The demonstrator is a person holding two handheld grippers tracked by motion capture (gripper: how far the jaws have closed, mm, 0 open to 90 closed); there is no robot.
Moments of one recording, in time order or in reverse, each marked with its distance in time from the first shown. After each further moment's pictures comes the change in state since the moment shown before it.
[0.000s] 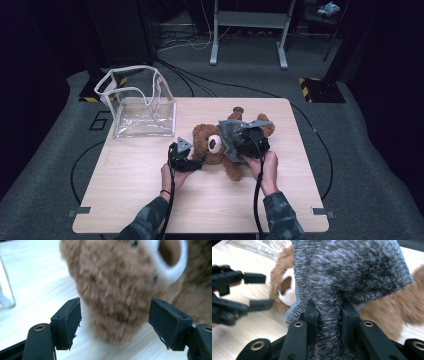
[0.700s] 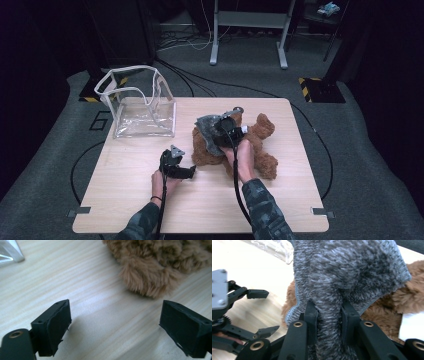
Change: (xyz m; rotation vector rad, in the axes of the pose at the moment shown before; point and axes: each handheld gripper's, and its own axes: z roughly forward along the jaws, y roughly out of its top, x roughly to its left) left arm 0.025 -0.035 0.006 0.160 0.025 0.003; right arm 0.043 0.040 0.045 0.086 0.009 -0.074
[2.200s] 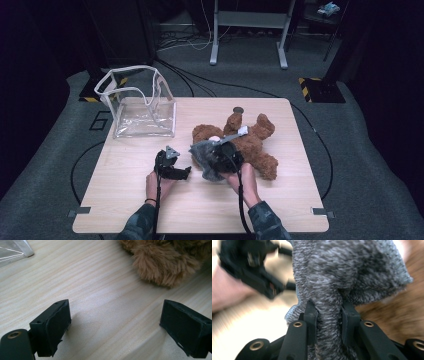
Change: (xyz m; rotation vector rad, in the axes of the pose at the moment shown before) left arm 0.014 -0.007 -0.005 -0.001 0.003 0.045; right arm 0.018 -0.055 -0.011 0.033 0.173 -0.044
